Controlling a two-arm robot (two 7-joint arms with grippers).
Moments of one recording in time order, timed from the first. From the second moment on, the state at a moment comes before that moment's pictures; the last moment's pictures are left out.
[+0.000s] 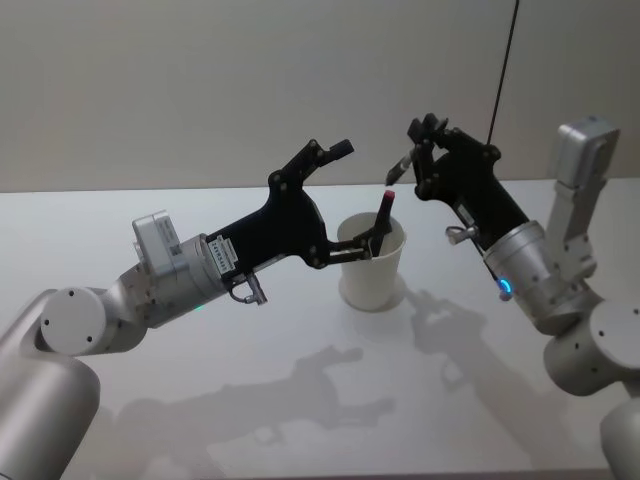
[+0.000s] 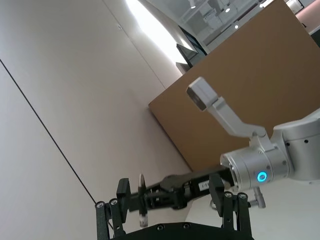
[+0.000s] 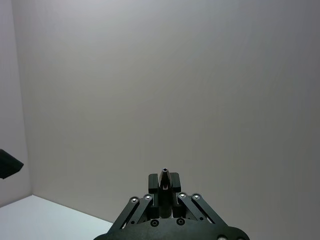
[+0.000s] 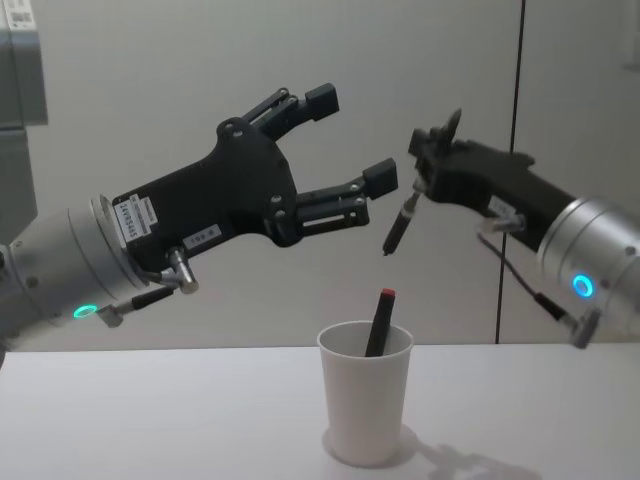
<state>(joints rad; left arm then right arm) -0.57 0.28 0.35 -1.03 -0.45 -0.81 -1.03 0.40 0.03 -0.24 -1.22 0.25 -0.35 0.39</state>
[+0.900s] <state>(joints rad) -0.57 0.28 0.35 -1.03 -0.45 -0.81 -1.03 0.54 -0.03 -0.28 -0.90 0.17 -0.38 0.38</state>
